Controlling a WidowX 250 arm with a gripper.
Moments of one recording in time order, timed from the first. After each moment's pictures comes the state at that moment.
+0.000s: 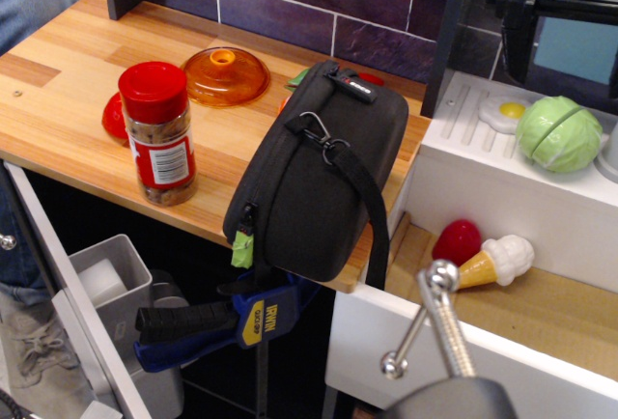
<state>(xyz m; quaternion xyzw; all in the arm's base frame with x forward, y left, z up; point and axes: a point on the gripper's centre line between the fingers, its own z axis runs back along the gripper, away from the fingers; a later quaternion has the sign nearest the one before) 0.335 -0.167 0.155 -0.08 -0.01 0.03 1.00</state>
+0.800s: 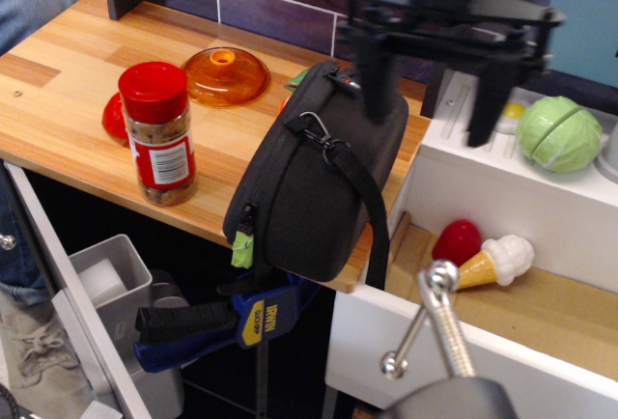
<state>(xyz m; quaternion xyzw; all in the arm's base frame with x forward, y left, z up) 0.256 -0.103 0.148 -0.07 0.03 0.01 1.00</state>
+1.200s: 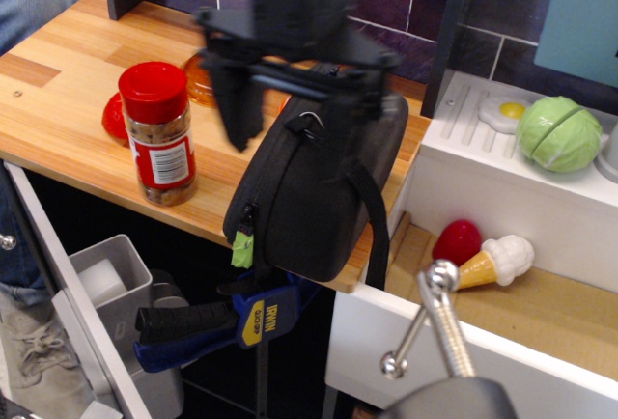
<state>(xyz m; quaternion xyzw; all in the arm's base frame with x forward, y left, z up) 0.220 -0.043 0.130 -0.04 0.01 -0.01 1.00</state>
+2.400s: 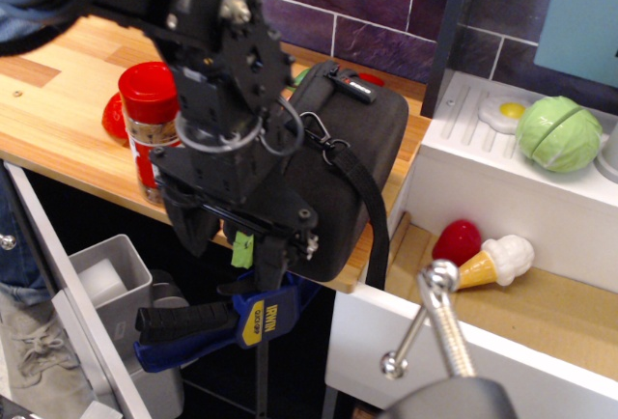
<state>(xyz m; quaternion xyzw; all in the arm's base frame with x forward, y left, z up) 0.209 -0.031 0.052 -0.01 -0.05 -0.02 1.00</state>
